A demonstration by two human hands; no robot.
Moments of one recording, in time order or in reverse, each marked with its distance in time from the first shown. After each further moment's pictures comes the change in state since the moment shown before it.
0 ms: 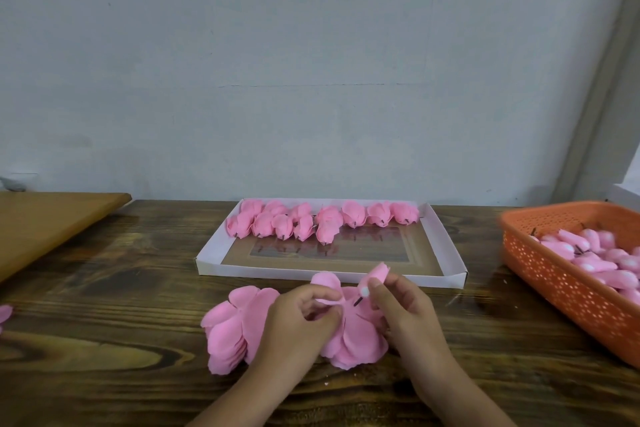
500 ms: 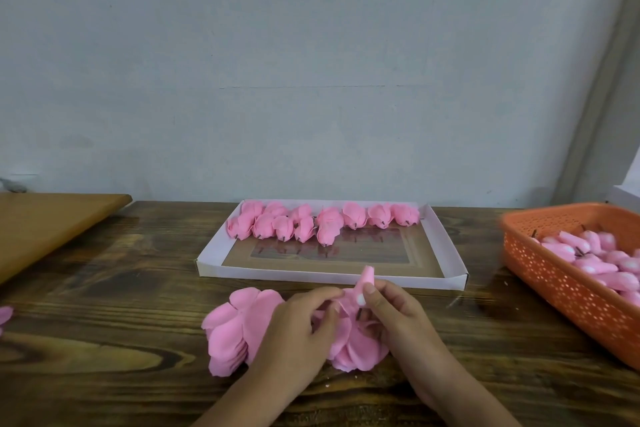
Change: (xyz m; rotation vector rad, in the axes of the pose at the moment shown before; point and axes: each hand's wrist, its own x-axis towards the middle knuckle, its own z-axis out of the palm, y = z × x) left_hand -0.002 -0.002 -0.005 0.367 -0.064 0.267; right_hand 0.002 0.002 -0.001 -0.023 -0.143 0.110
